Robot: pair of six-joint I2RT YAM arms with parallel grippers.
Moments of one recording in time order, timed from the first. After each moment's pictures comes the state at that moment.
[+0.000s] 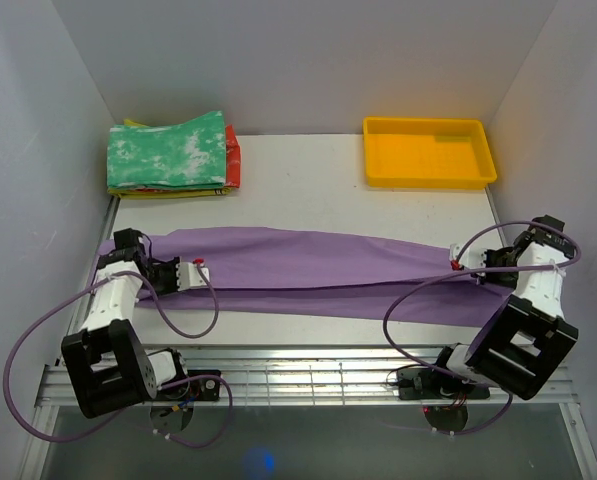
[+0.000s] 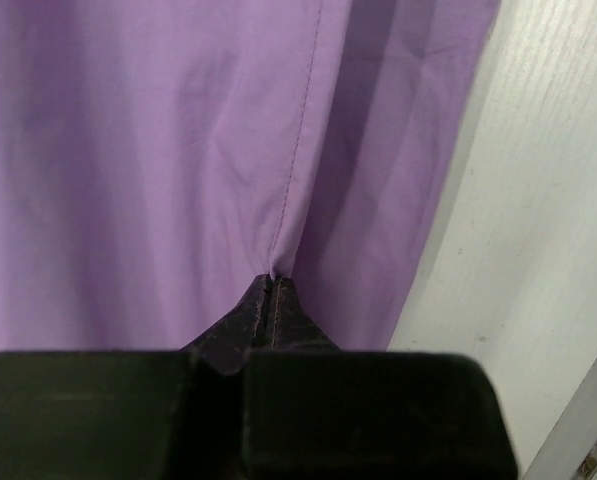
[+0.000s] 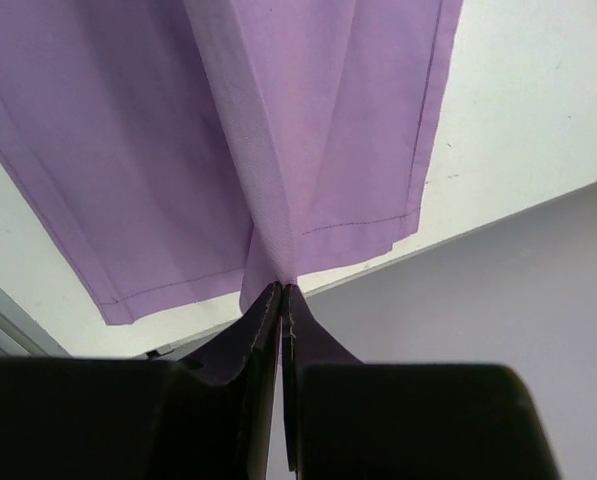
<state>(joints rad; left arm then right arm) 0.29 1.20 0.70 -0.85 0.52 1.76 -0.56 1.29 0.92 -0.98 -0.31 -1.97</state>
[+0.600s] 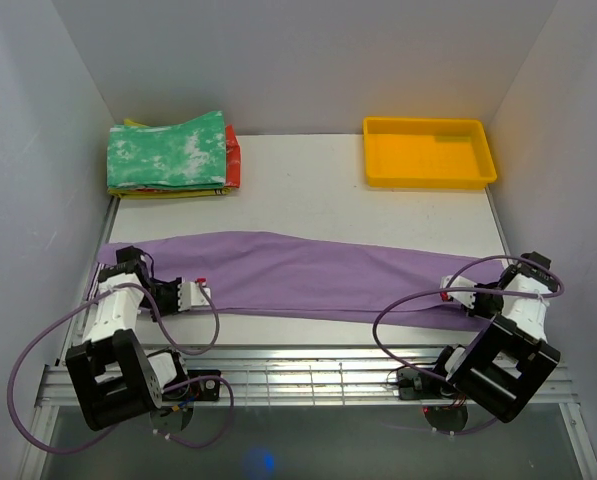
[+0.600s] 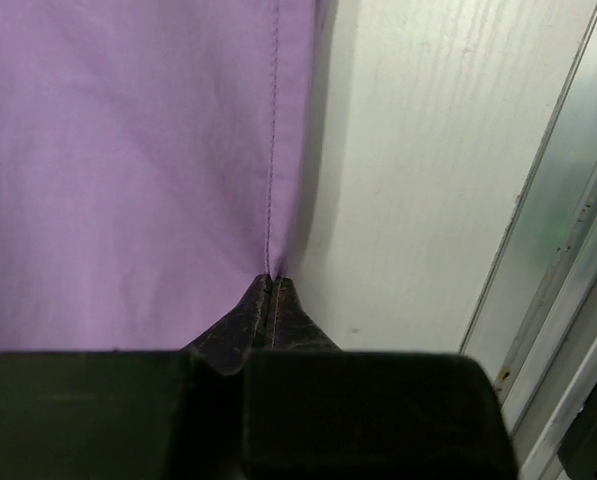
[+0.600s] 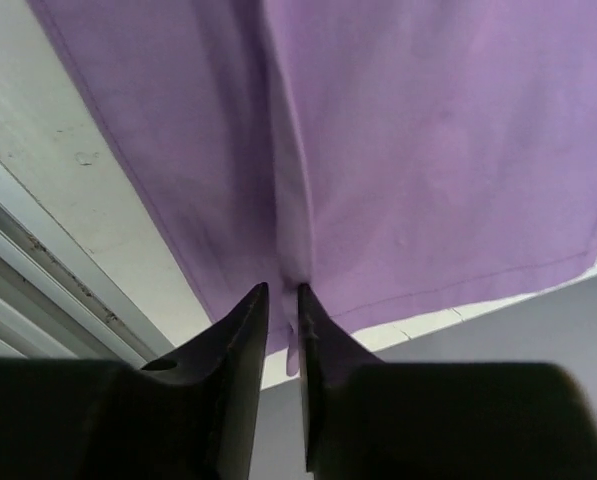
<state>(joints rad) 0.33 1.13 0.64 -1.00 0.49 1.82 -0.64 1.15 0.66 -0.93 -0.24 -1.97</state>
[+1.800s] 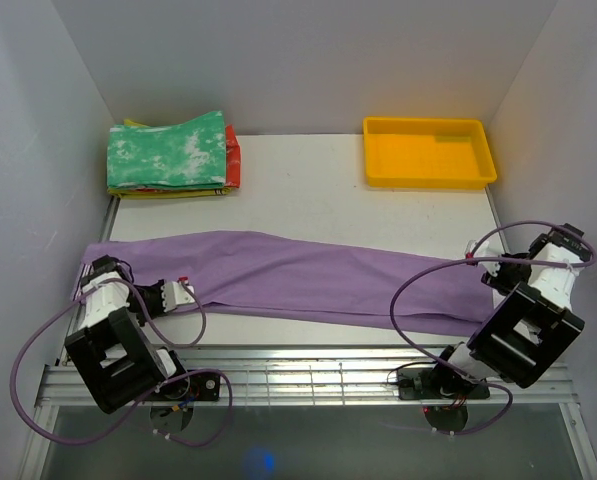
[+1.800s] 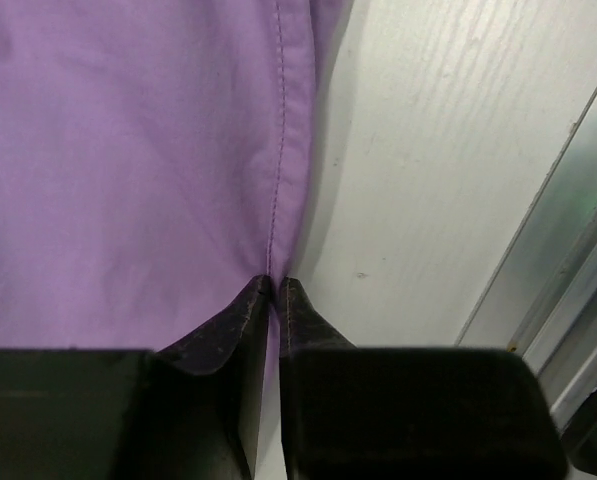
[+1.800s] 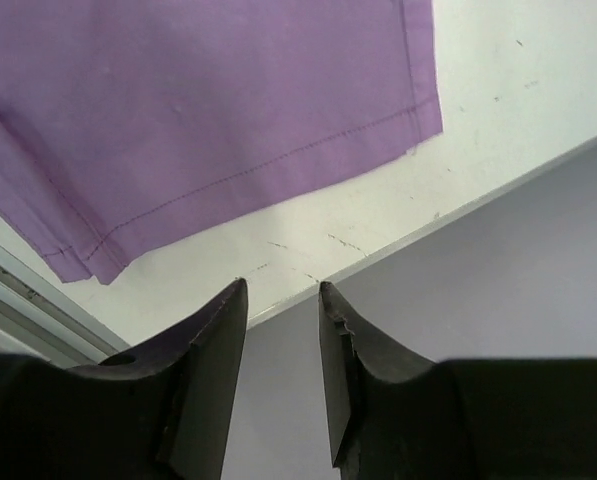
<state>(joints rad) 0.56 1.22 0.63 -0.97 0.50 1.94 -0.69 1.33 0.91 -0.97 -0.31 -1.88</state>
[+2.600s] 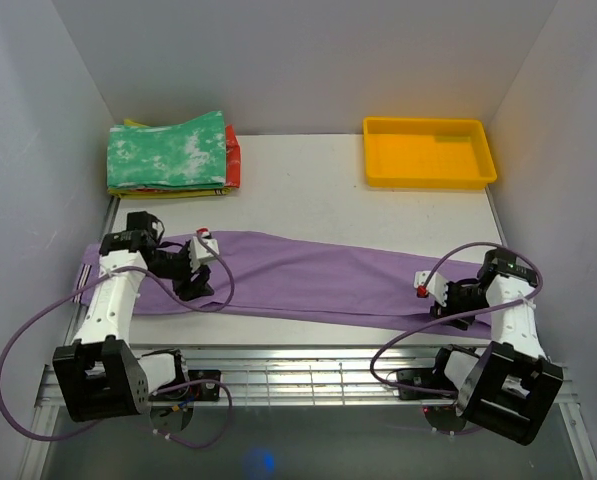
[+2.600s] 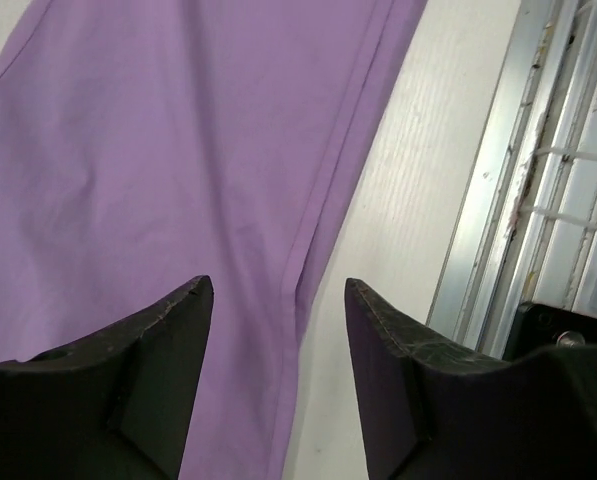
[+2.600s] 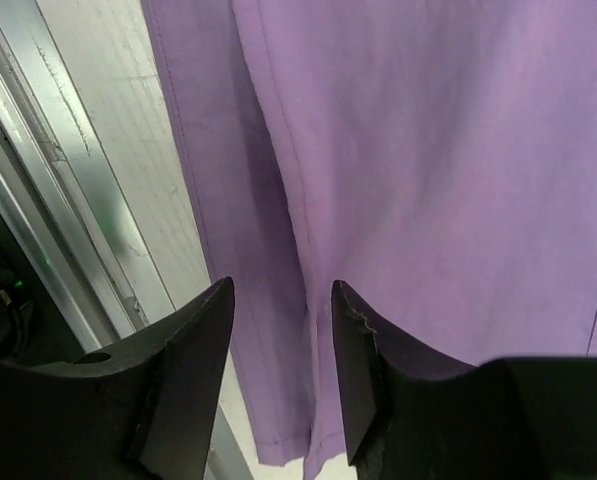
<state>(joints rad) 0.16 1.15 0.92 -1.17 0.83 1.42 -0.41 1.05 0.66 -1.16 -0.51 -1.77</state>
